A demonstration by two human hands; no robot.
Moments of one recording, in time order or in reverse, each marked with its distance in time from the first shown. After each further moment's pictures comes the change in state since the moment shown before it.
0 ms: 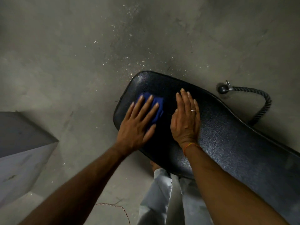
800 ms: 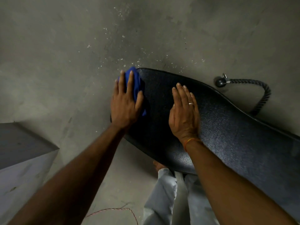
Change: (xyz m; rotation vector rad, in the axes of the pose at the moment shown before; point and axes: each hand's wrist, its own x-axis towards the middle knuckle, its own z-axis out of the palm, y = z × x) left_hand 0.057 -0.033 -0.006 -0.209 0.049 -0.401; right_hand -0.003 0.002 0.004 -0.035 -0.004 -0.026
